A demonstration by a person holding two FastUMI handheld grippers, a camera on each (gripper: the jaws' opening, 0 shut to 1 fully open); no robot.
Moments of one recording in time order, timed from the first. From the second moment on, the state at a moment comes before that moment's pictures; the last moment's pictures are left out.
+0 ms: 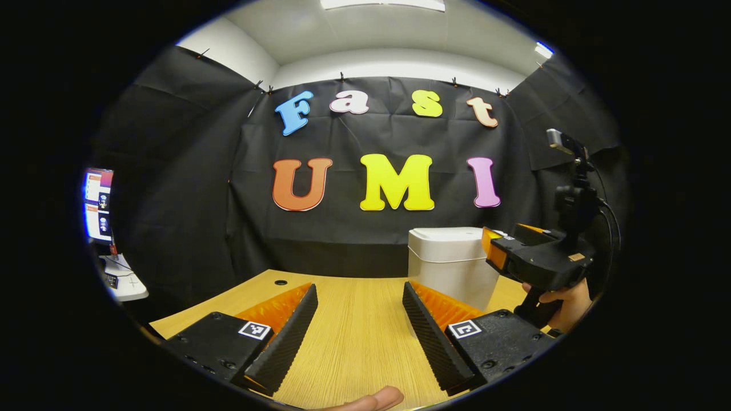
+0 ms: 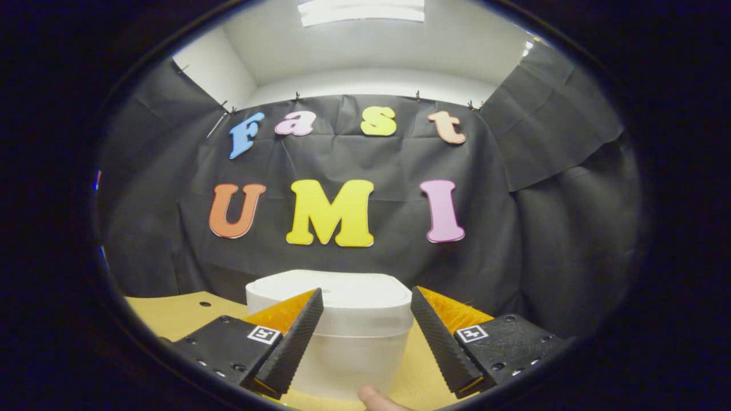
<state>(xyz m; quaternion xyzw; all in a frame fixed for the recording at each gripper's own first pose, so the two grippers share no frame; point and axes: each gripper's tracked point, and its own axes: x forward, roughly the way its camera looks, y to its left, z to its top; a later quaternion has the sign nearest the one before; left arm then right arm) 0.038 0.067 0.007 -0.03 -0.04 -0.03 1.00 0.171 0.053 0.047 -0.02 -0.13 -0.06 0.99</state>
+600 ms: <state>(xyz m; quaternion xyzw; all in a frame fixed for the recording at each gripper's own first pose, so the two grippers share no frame) 0.036 0.046 0.005 -0.03 -0.03 -0.04 1.00 0.056 -0.022 0.008 -0.06 -0.06 -0.09 0.99</state>
